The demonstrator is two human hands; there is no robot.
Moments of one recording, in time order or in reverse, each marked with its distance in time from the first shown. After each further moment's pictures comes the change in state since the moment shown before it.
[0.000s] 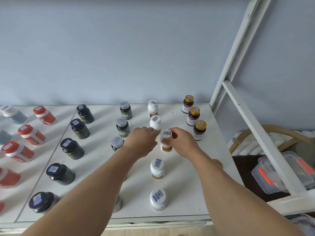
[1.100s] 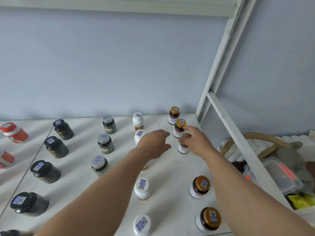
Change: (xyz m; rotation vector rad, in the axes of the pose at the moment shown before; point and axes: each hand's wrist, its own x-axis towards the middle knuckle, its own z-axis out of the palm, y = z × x) left_hand 0.080 0.054 -0.017 -0.357 -0.112 0.010; right_hand 0.029 0.026 -0.093 -0.134 0.164 0.085
